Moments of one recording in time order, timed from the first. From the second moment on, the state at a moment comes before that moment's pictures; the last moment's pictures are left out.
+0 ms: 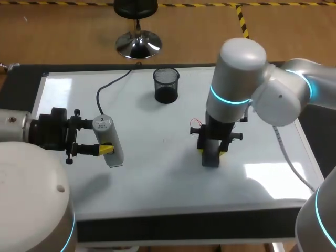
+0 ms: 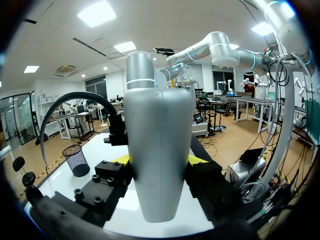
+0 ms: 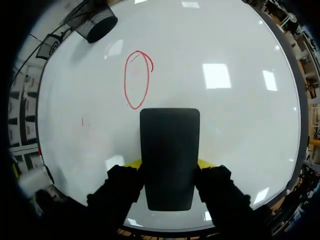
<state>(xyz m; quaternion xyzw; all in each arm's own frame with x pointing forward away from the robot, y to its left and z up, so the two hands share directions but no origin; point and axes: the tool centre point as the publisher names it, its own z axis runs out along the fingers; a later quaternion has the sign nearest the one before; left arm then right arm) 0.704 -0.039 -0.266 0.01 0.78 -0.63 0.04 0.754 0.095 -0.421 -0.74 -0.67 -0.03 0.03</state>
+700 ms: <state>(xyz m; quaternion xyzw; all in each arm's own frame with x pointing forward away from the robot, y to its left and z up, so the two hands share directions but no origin) 0.704 -0.039 -0.266 0.01 0.78 -0.63 0.04 0.766 0.039 -0.386 -0.72 -0.69 -0.04 0.00</state>
